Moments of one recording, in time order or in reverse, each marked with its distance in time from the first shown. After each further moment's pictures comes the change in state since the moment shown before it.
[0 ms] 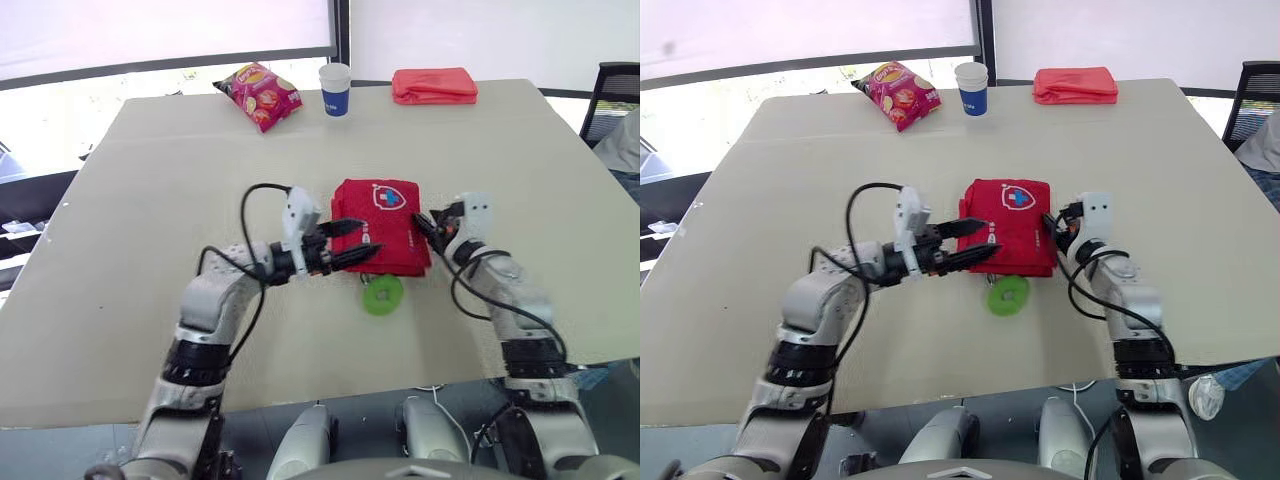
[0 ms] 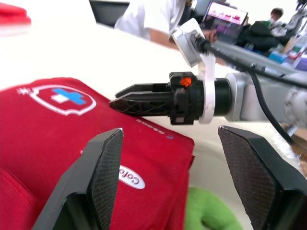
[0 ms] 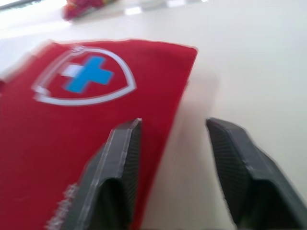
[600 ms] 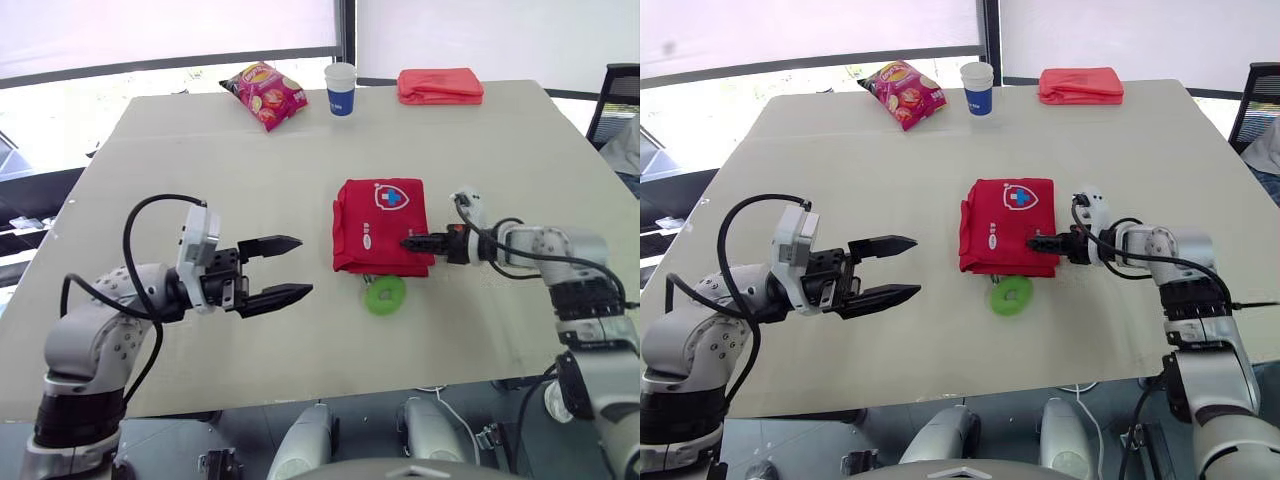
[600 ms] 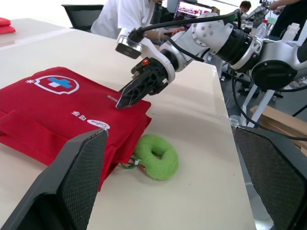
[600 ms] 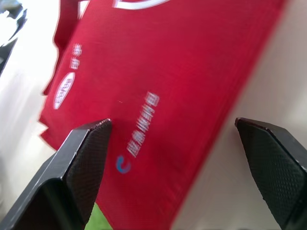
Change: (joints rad) left arm 0.235 0.255 0.234 -0.152 -0.234 0.001 -0.189; right arm -0.305 -0.270 0.221 0.440 0.129 0.374 0.449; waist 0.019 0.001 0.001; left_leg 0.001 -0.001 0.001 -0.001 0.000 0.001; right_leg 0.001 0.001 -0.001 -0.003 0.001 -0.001
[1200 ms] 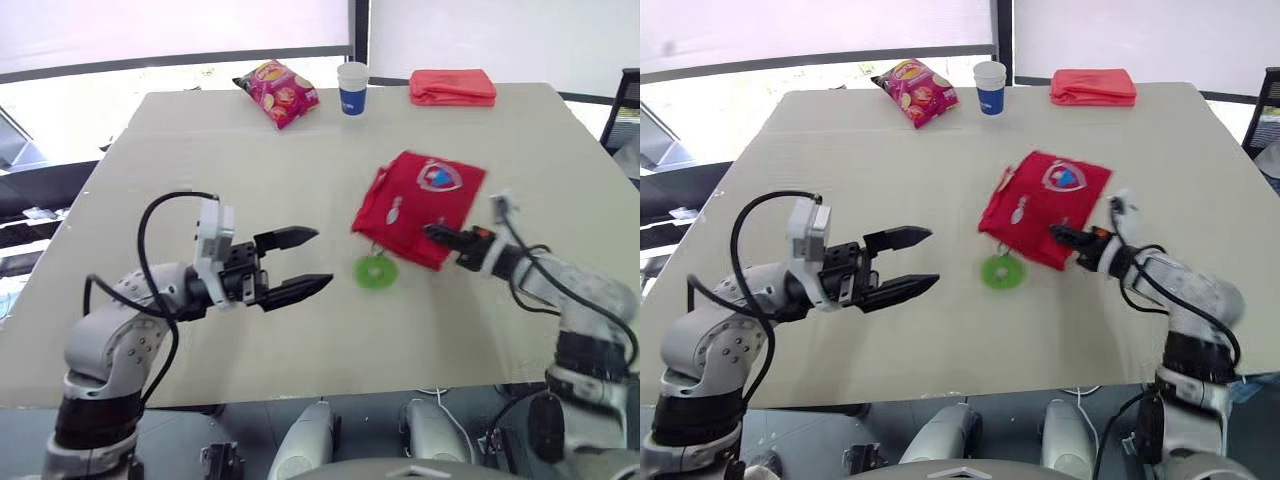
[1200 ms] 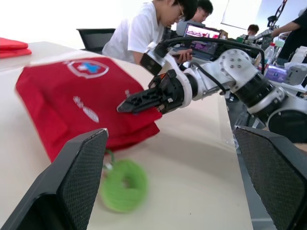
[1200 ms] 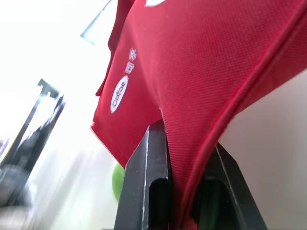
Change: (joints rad) left arm -0.060 -0.094 -0.059 -0.085 -0.075 0.024 0.169; right arm 0.319 0.281 -0.616 -0.574 0.238 0.129 -0.492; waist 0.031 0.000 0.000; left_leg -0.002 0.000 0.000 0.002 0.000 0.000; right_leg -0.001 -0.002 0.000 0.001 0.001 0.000
